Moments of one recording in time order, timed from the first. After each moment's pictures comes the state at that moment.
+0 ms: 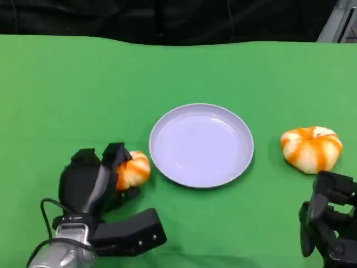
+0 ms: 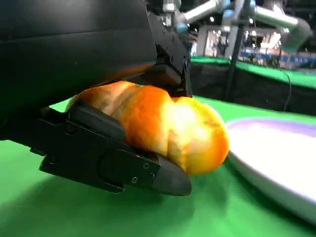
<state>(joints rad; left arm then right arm) -0.46 0.16 -0.46 0.95 0.78 -0.20 0.83 0.33 -0.21 -0.09 -0.48 0.38 0.17 0.42</state>
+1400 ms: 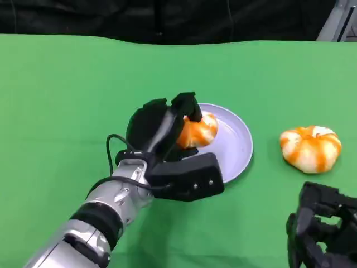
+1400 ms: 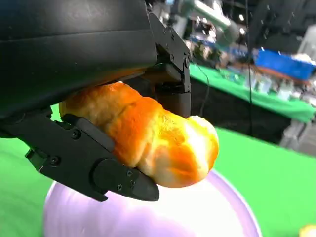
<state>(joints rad) -0.79 -0.03 -0.49 1.15 0.70 -0.31 0.59 0.40 -0.20 -0.01 -0.57 0.34 0.16 0.37</state>
